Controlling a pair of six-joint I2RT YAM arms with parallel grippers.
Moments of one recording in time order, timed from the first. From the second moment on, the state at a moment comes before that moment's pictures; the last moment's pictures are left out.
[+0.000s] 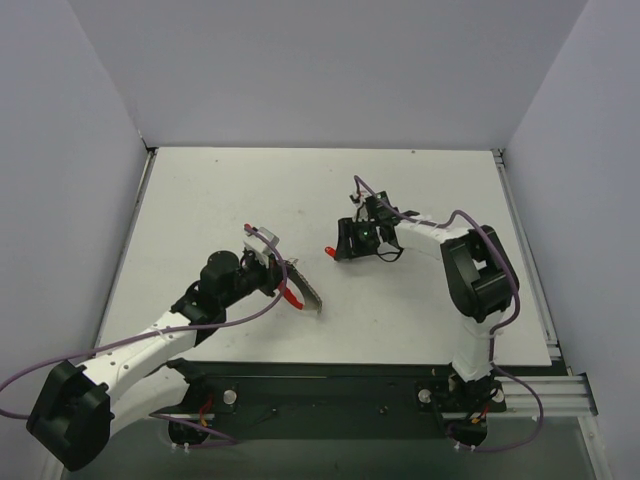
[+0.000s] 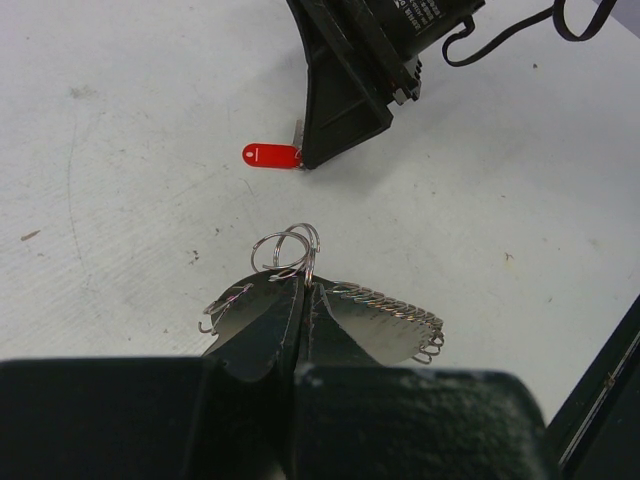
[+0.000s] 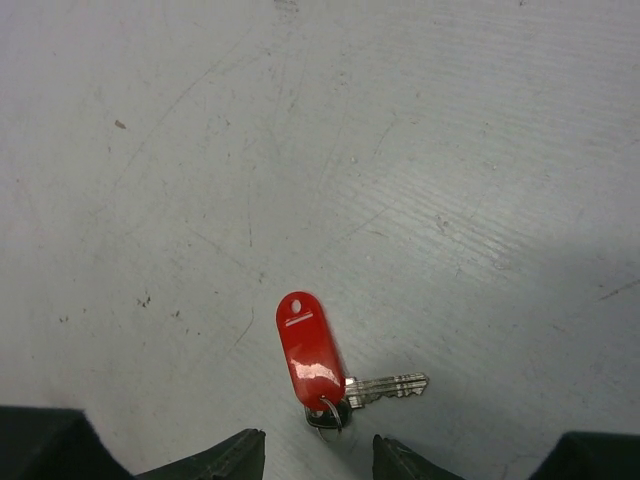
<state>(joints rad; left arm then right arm) -0.61 0.98 0.45 0.26 0.19 -0.18 0.45 1.91 1.15 -0.20 -0.38 0.24</state>
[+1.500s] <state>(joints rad) -0.61 0.86 0.45 0.26 0.23 -0.12 0.48 1.54 1.03 -0.15 -0.38 0.21</state>
